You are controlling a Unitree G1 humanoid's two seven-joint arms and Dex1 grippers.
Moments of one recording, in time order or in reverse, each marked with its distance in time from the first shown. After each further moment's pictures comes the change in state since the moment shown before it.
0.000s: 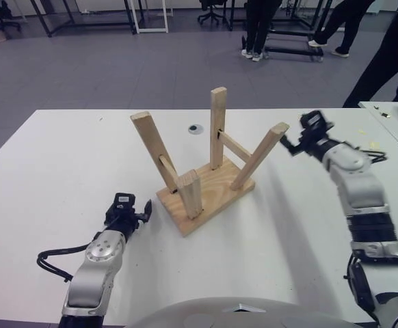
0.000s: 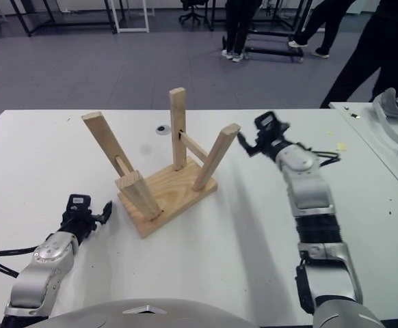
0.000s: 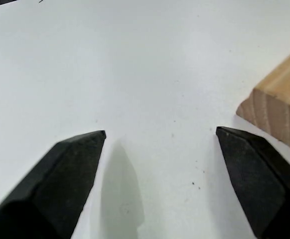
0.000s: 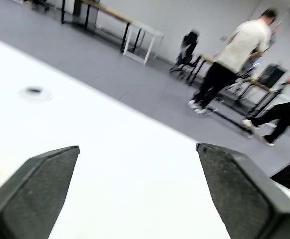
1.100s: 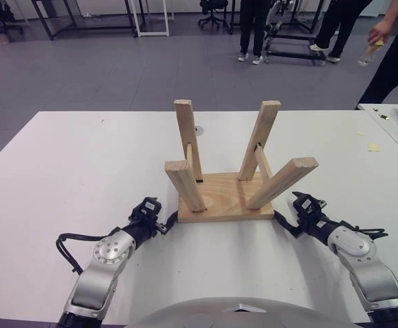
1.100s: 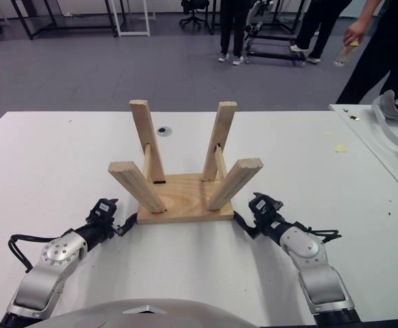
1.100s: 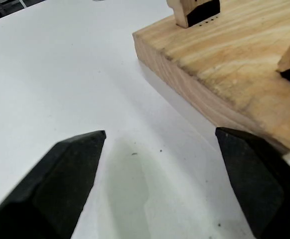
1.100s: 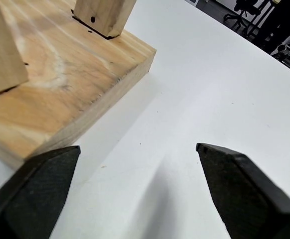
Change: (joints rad) left arm 0.010 0.072 -0.129 -0.014 0.052 -0.097 -0.310; right arm 0.677 -0.092 -0.043 -0.545 0.023 0.028 0.073
